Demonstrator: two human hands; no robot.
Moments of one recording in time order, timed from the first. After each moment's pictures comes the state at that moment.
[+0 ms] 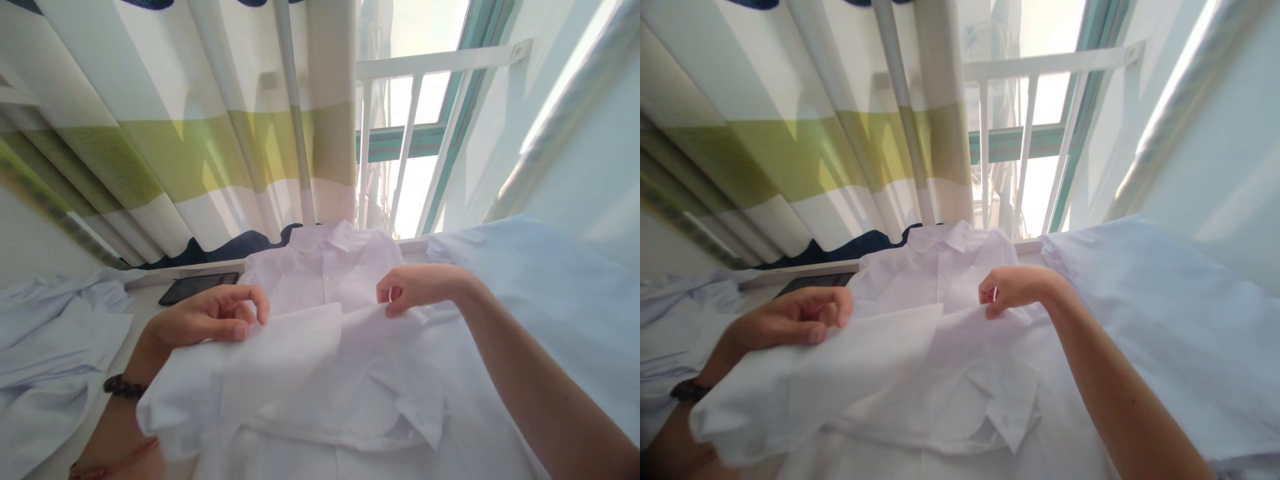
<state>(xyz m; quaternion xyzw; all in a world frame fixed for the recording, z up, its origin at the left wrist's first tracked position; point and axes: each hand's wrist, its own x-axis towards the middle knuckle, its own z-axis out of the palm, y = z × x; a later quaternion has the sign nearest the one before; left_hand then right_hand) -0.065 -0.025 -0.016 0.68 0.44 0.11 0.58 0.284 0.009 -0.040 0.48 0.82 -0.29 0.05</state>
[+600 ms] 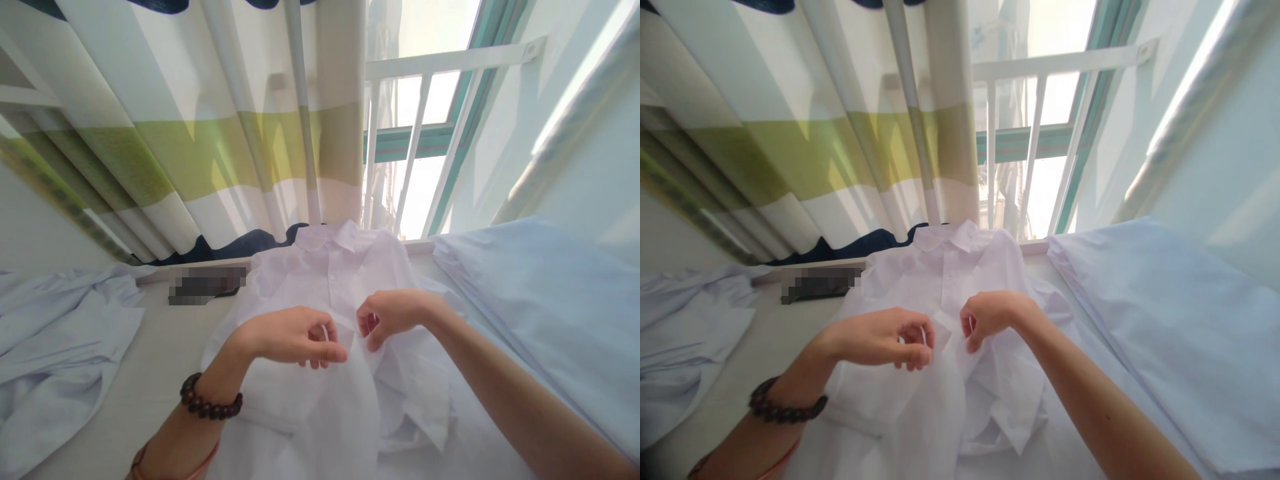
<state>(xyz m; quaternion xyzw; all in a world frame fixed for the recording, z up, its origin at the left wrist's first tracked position) 0.016 -0.029 -0.049 0.77 0.43 -0.06 0.46 0.233 0.000 -0.060 0.44 0.83 -0.31 0.13</state>
